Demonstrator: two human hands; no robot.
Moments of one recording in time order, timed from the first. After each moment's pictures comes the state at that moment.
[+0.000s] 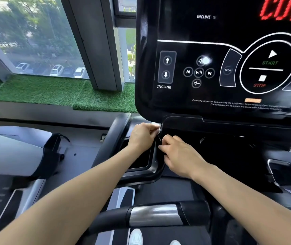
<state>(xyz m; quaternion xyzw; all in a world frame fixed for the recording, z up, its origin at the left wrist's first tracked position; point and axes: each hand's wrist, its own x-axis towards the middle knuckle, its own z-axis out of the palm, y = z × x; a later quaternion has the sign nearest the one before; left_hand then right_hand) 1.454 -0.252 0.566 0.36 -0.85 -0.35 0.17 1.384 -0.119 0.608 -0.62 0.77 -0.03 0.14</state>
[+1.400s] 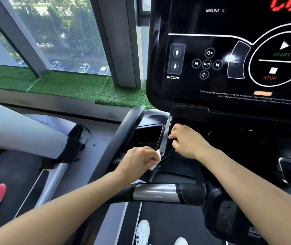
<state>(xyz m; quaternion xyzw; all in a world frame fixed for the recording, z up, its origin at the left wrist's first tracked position) 1.556 -0.181 0.567 0.26 -0.90 -0.32 0.15 1.372 -0.124 0.608 -0.59 0.78 -0.06 0.20</state>
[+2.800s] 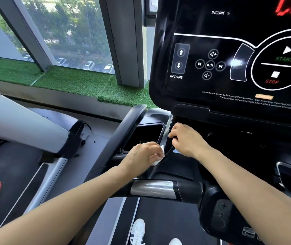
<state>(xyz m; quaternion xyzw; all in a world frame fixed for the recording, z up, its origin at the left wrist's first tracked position) 1.545 -0.179 0.560 0.23 -0.90 -0.32 0.16 1.368 -0.125 0.601 -0.58 0.79 -0.09 0.19</state>
